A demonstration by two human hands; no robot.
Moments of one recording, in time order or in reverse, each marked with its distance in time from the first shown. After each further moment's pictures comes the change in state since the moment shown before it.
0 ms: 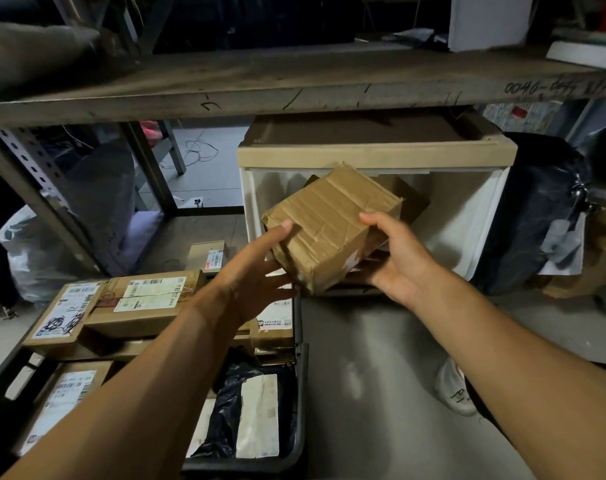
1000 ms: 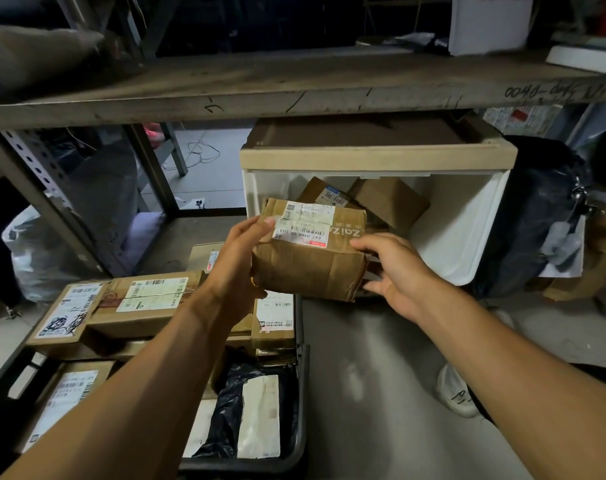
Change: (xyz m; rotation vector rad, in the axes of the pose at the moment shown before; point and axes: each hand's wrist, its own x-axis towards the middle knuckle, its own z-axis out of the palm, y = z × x) left_hand -0.005 0.004 -0.002 0.036 0.199 0.131; right_hand 0.000 0.012 -0.004 -0.324 0.066 -0.062
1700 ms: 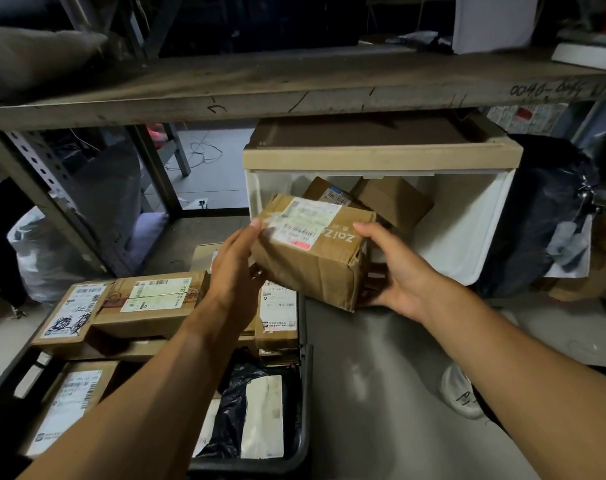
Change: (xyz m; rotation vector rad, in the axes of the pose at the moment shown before) left_hand 0.003 -0.012 -0.005 -0.234 0.103 0.073; right_hand -0.005 -0.002 0.002 0.050 -0.119 0.145
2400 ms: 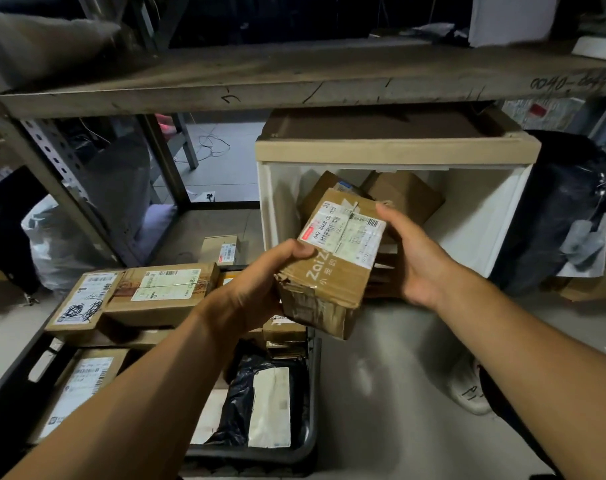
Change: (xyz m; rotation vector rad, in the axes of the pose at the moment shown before) left_hand -0.011 -0.001 -0.008 0.325 -0.408 -0.277; right_hand 0.014 -0.001 -0.006 -0.012 -0.031 -0.002
